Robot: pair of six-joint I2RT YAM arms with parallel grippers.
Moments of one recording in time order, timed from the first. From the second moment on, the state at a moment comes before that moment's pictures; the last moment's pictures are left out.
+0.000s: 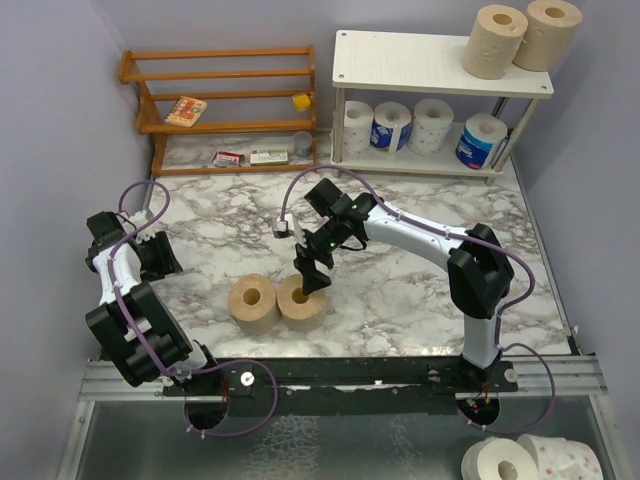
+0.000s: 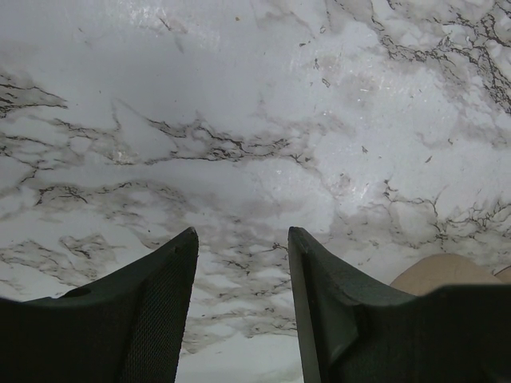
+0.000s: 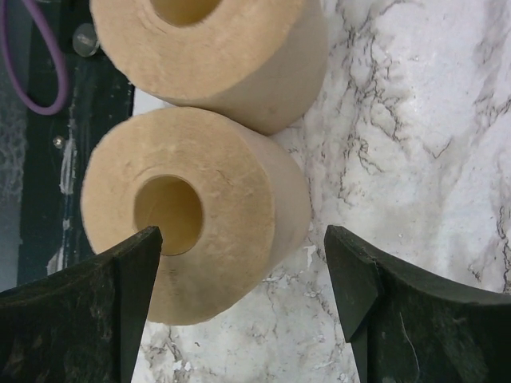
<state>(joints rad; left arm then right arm) 0.62 1.37 0.88 -0.69 0.39 0.21 0.85 1.91 1.55 -0.71 -0.78 -0.57</state>
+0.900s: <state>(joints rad) 0.62 1.37 0.88 -0.69 0.40 0.21 0.85 1.95 1.76 -0.88 -0.64 -0.48</state>
